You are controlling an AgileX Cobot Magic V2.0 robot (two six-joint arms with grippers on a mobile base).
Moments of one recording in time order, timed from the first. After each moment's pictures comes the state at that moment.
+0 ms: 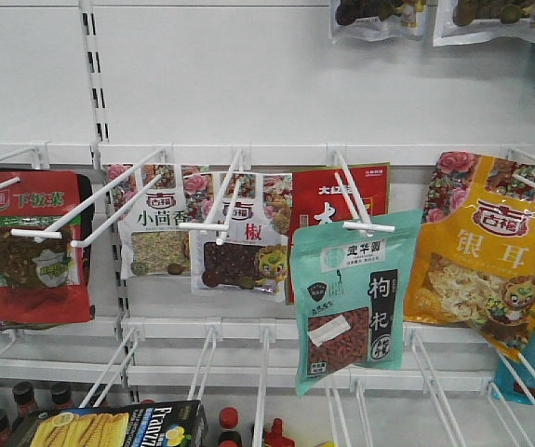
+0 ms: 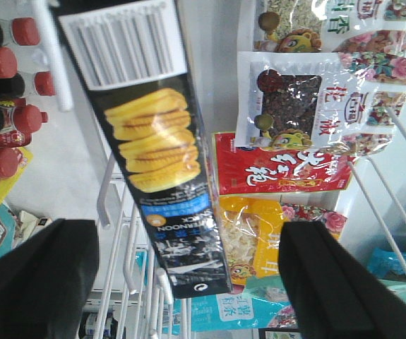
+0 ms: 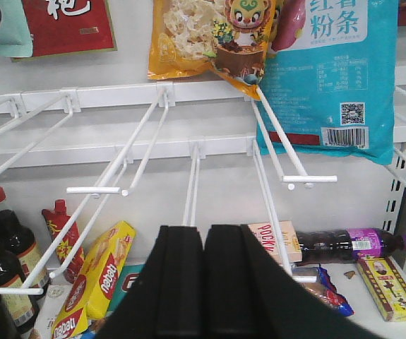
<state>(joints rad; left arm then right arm) -0.32 1.33 -0.06 0.07 -1.08 -1.62 -0.05 -0.01 0.03 0.00 0.23 0.08</state>
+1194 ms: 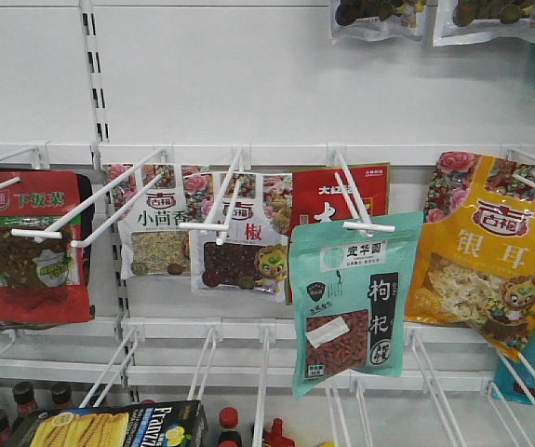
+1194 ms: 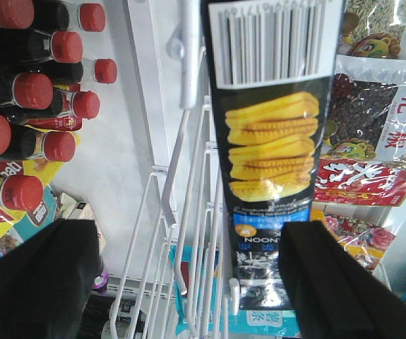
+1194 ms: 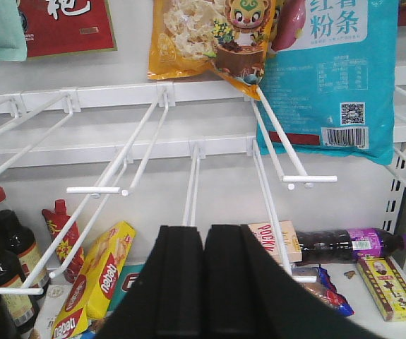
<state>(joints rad) -0.32 1.49 -0.07 0.09 -1.13 -1.67 -0.05 -0.01 0.03 0.00 0.23 0.08</state>
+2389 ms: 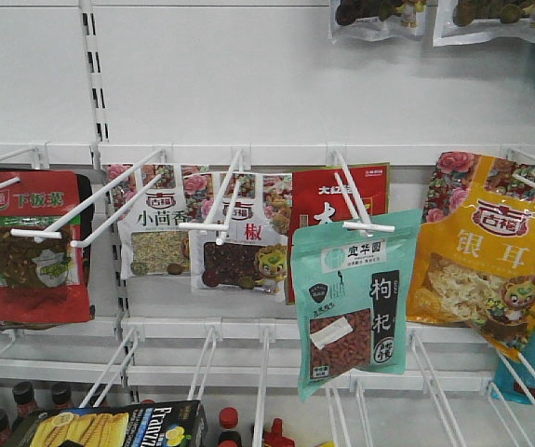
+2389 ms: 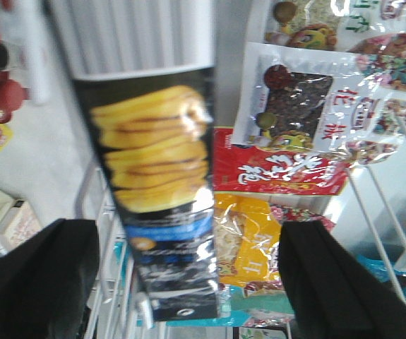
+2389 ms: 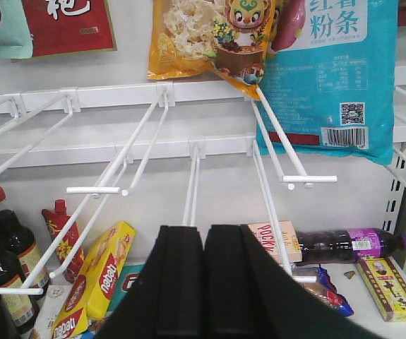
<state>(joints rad) -0.32 1.47 -0.17 0.11 -1.13 -1.72 -0.05 -0.01 0.03 0.00 0.23 0.08</state>
